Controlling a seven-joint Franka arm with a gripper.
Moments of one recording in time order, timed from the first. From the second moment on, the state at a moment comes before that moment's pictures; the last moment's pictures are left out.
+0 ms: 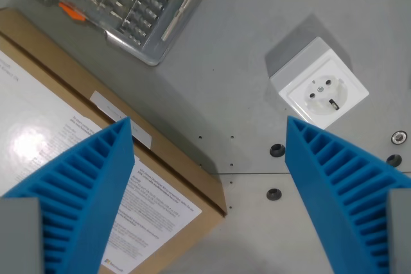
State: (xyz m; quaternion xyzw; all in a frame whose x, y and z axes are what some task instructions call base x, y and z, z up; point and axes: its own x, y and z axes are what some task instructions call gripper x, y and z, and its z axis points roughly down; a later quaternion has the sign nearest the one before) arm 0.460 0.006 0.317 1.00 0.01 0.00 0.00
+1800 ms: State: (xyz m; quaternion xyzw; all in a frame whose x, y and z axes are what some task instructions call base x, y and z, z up) arm 0.456 -0.017 0.287 1.00 0.08 -0.01 0.00
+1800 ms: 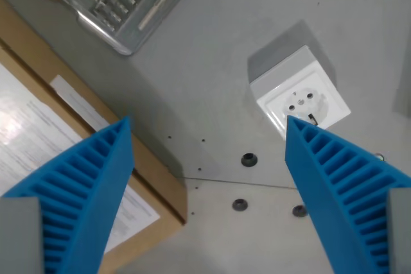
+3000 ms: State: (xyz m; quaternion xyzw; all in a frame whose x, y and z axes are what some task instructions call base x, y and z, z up) arm 0.441 -0.067 0.227 0.97 0.22 -0.01 0.00
